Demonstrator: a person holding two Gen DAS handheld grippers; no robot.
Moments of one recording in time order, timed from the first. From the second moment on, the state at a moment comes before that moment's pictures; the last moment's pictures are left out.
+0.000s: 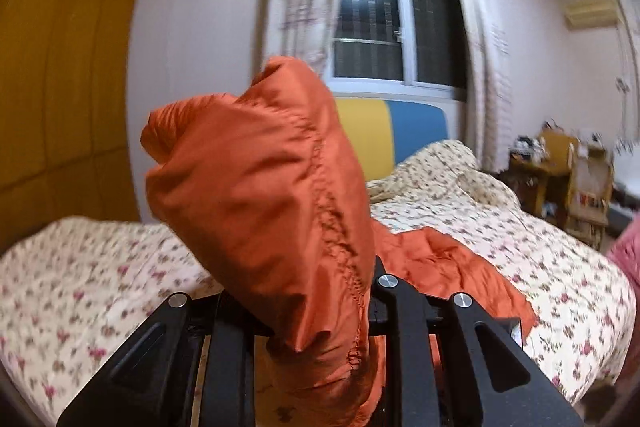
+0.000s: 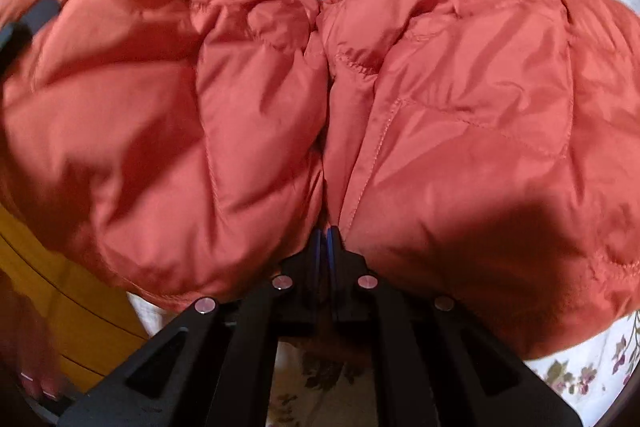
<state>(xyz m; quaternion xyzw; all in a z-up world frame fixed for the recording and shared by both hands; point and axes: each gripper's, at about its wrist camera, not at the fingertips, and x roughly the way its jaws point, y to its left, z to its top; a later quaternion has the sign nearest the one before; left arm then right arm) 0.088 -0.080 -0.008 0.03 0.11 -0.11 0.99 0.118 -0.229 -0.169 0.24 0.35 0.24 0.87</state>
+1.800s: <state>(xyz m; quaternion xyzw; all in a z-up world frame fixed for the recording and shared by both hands) 0.082 -0.250 -0.109 0.21 0.17 -0.36 0.89 0.070 -0.405 -0.098 0.26 0.33 0.11 0.90</state>
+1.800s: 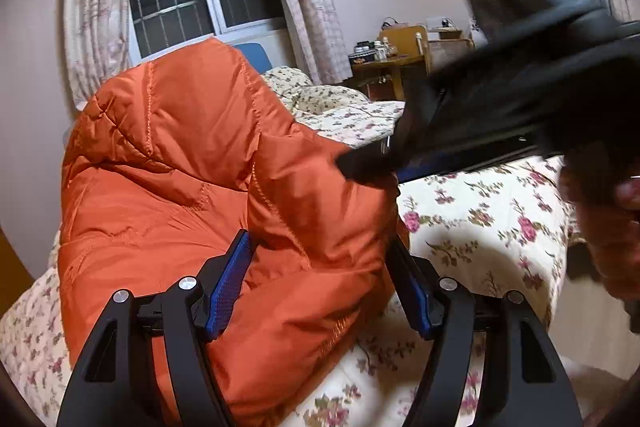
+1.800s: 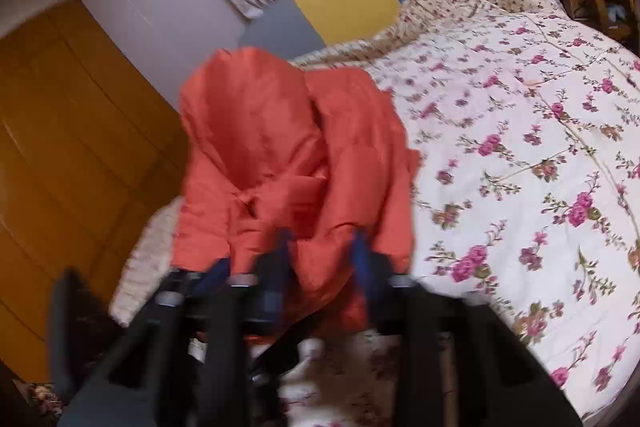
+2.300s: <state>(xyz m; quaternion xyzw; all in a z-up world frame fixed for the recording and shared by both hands) 0.125 -0.141 -0.065 0.01 0.20 -0.21 0.96 0.064 -0.425 -0.163 0.29 0.35 0.04 0.89</state>
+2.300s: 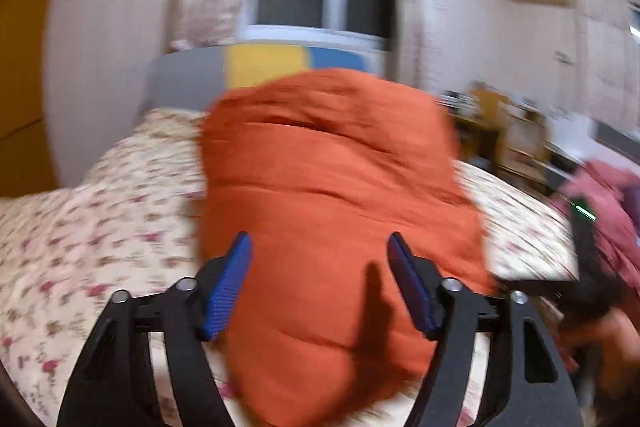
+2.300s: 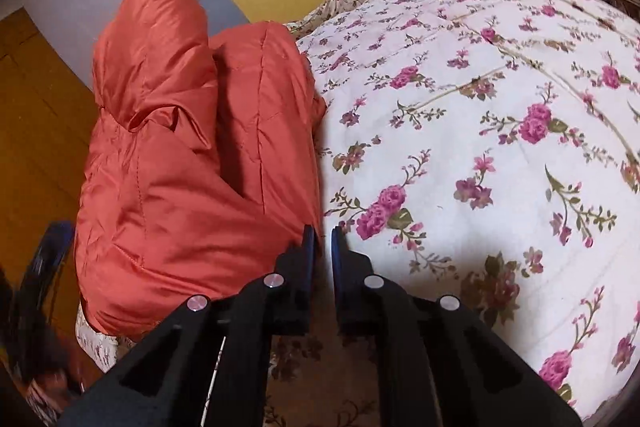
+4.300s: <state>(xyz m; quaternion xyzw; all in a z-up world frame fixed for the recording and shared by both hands) 0.284 -0.183 -0.097 -0.07 0.35 -0.10 0.93 0.267 -0.372 -0.101 0.14 0.31 0.08 0.94</state>
